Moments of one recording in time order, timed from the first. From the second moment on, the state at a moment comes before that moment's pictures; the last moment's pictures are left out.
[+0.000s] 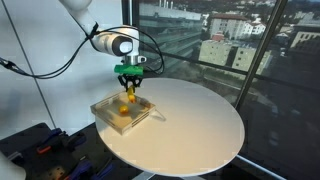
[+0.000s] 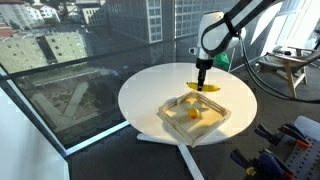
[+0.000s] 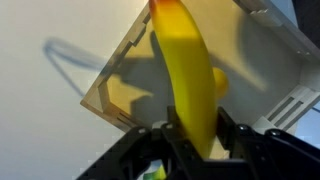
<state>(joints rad) -0.04 0.34 0.09 -2.12 -0.01 2.45 -0.56</state>
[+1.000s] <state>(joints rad) -0.04 0.39 0.09 -2.12 -0.01 2.50 -0.56</state>
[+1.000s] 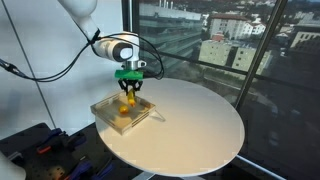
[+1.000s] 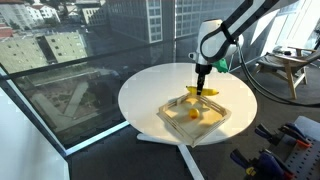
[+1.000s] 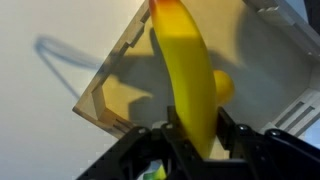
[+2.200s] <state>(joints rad) -0.04 0.40 0.09 -2.12 -0.01 2.50 -0.56</state>
